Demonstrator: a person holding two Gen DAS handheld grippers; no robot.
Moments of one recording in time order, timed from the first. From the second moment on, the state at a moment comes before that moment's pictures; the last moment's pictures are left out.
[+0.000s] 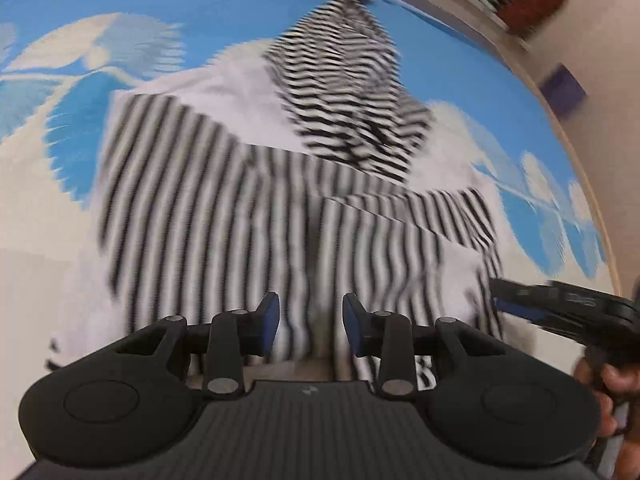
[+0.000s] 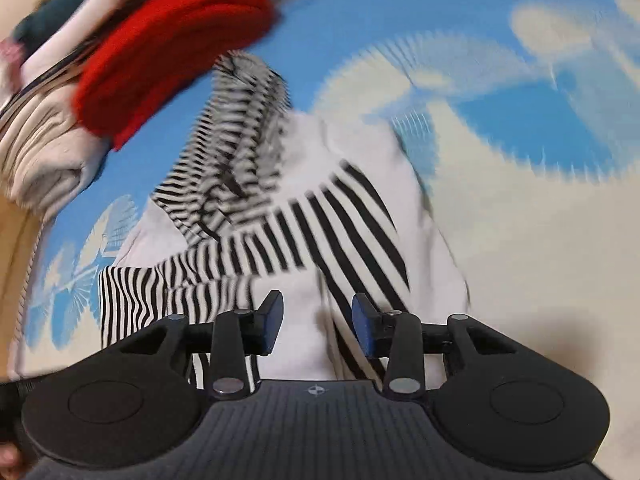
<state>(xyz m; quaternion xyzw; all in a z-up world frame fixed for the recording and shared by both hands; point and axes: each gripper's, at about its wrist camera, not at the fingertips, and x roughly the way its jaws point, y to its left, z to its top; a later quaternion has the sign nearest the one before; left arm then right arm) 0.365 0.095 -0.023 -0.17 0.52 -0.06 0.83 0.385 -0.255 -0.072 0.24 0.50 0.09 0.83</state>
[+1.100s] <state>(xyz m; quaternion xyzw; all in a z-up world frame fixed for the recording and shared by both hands) 0.343 0.151 -0.026 -0.29 0.45 0.22 0.81 0.387 -0.243 -0.055 0.31 0.48 0.10 0.82</state>
